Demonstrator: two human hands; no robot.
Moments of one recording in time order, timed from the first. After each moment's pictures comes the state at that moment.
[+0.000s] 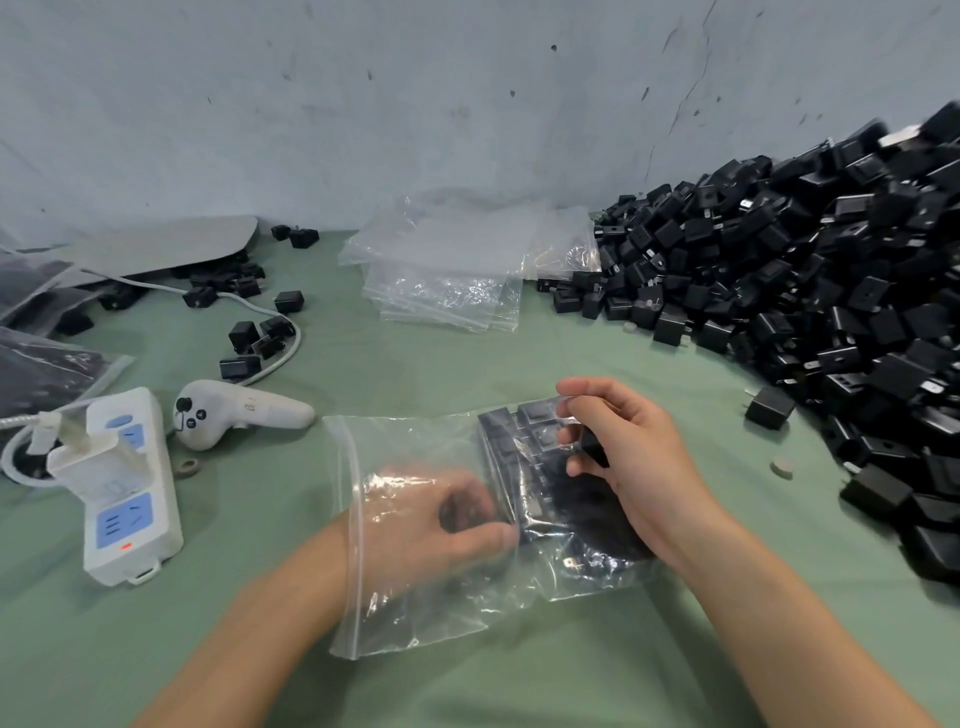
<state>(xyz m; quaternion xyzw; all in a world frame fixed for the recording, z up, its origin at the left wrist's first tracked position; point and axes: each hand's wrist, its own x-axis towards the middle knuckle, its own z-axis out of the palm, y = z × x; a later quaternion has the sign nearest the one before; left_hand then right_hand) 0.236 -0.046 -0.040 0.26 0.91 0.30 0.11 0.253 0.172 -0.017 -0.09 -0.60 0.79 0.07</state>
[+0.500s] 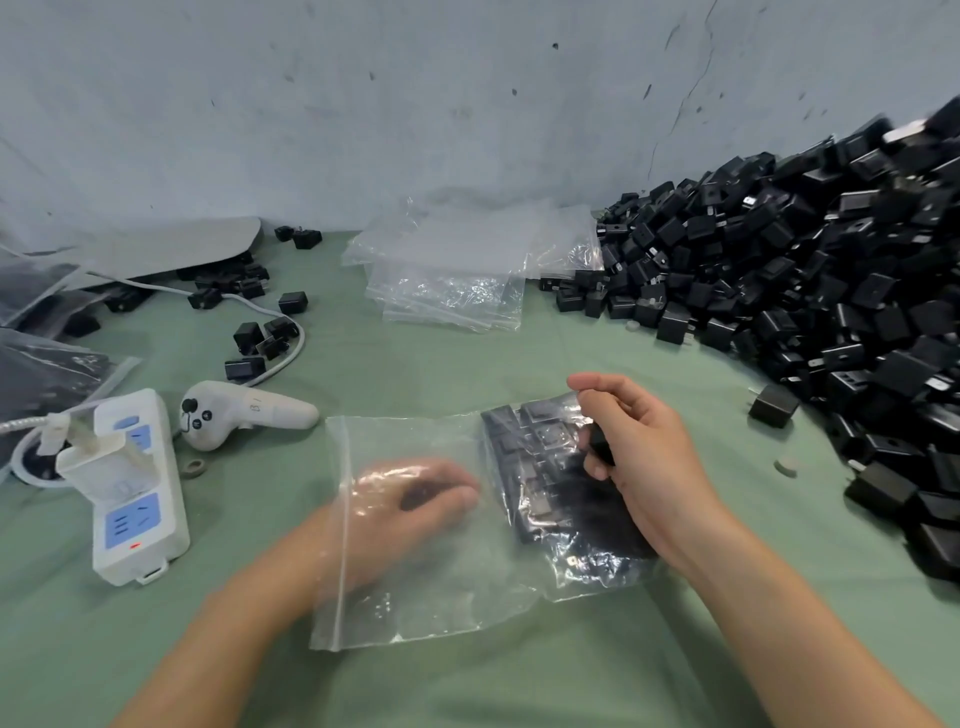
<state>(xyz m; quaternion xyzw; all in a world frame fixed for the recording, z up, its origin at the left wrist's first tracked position) 0.242 -0.060 -0.023 0.20 0.86 0.45 0.13 0.256 0.173 -0.019 -0.11 -0.62 0.77 0.09</state>
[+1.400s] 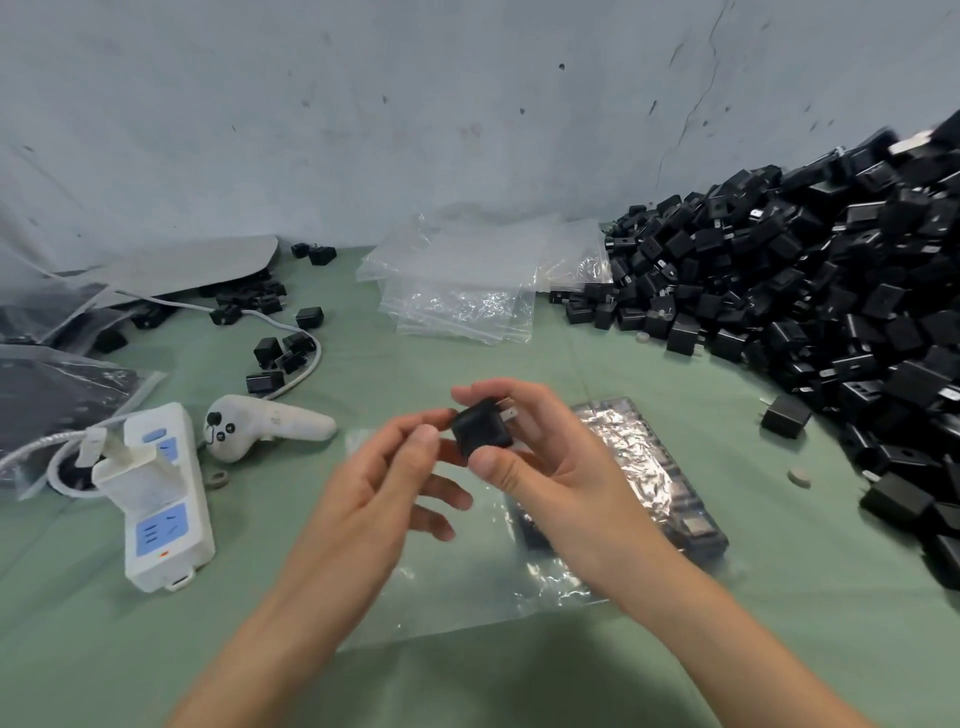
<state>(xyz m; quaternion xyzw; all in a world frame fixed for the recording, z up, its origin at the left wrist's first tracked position) 0.276 -0.053 0.009 0.14 0.70 0.70 0.02 0.280 0.121 0.000 0.18 -0.68 0.70 0.07</state>
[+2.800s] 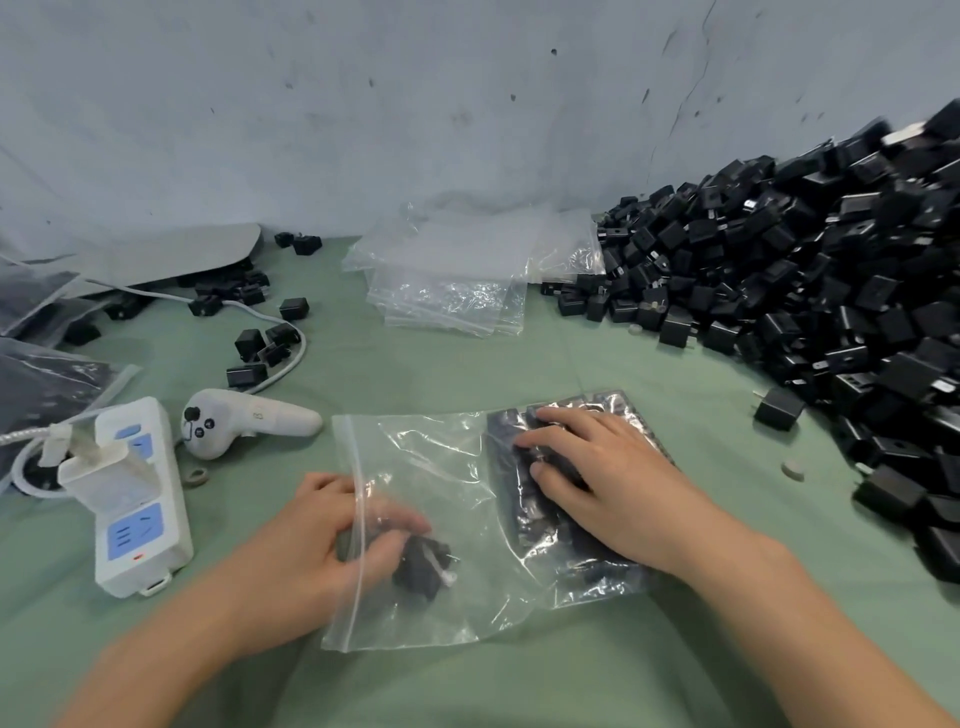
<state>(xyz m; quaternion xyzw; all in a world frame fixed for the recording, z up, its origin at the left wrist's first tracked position) 0.261 -0.108 -0.005 0.24 0.92 0.29 0.08 0.260 0.181 -0.024 0.15 -0.97 0.18 0.05</state>
